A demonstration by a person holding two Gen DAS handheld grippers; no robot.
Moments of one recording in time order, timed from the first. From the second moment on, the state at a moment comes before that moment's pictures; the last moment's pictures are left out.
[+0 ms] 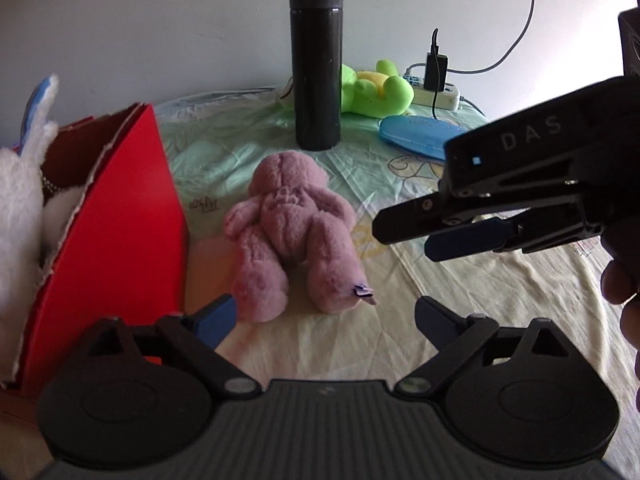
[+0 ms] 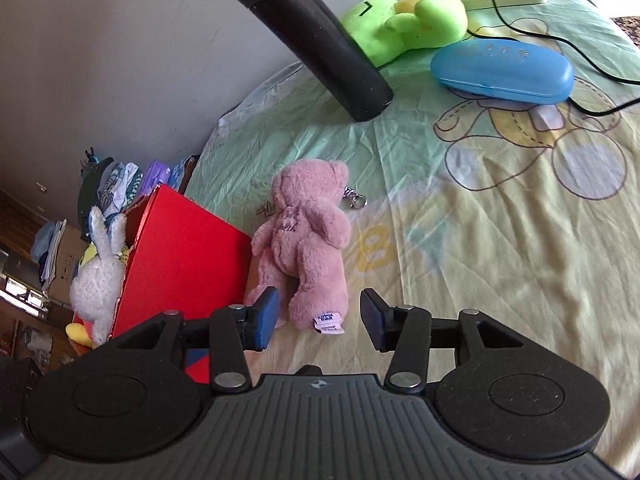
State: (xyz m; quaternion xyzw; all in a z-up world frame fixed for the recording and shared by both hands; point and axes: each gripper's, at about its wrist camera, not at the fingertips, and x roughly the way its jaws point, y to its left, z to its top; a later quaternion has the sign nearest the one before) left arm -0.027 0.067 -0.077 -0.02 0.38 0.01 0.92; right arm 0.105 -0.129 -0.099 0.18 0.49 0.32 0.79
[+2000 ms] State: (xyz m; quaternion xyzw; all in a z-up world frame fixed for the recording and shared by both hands) left arm -0.042 0.086 -0.089 -0.07 0.43 -0.12 0.89; right arm 0.078 -0.140 -0.130 0.16 0.55 0.32 0.75
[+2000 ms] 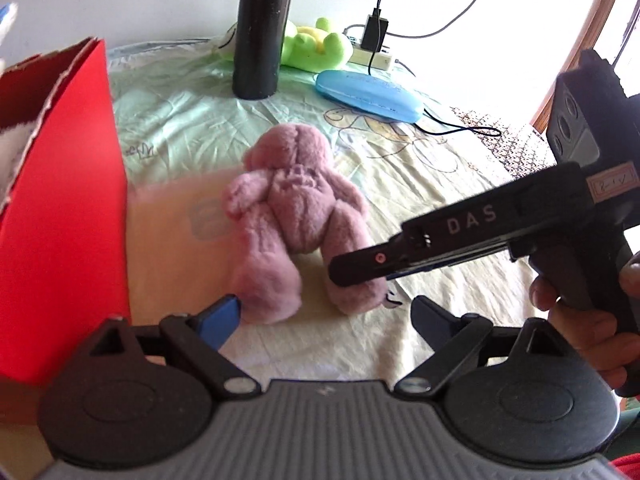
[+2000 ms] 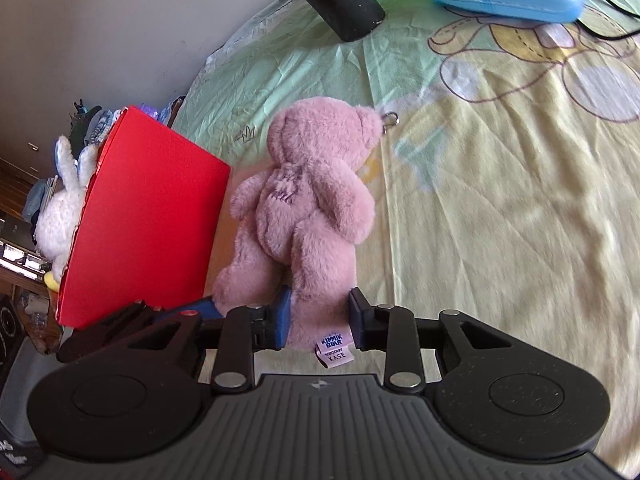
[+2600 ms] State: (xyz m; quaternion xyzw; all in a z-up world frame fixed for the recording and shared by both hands) left arm -0.032 0.084 -0.100 -0.12 0.45 -0.16 0.87; right arm 0.049 -0.183 -0.122 0.25 0.52 0.25 0.78
